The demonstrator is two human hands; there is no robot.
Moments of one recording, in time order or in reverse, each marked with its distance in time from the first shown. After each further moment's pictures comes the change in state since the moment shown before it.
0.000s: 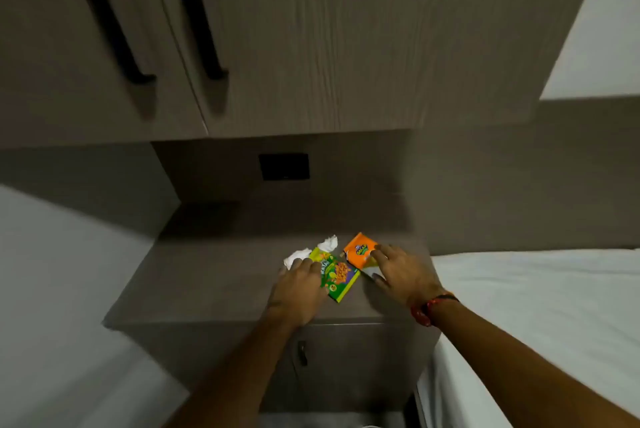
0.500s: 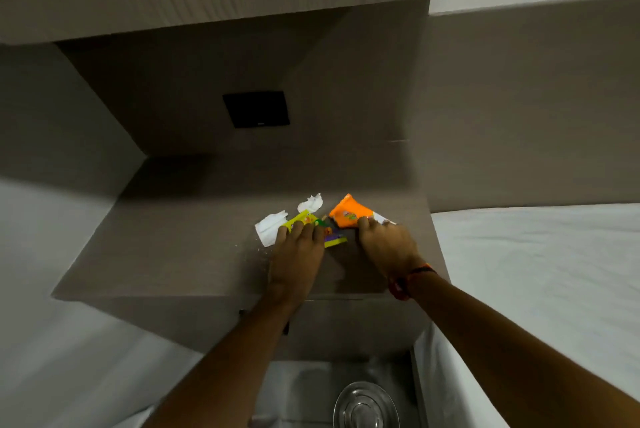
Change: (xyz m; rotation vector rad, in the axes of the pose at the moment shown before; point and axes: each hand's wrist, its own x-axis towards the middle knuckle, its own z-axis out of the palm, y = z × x) left_hand 0.066 0.038 0.082 0.349 0.235 -0.002; right_hand 0.054 0.031 0.098 -0.110 0.021 0.048
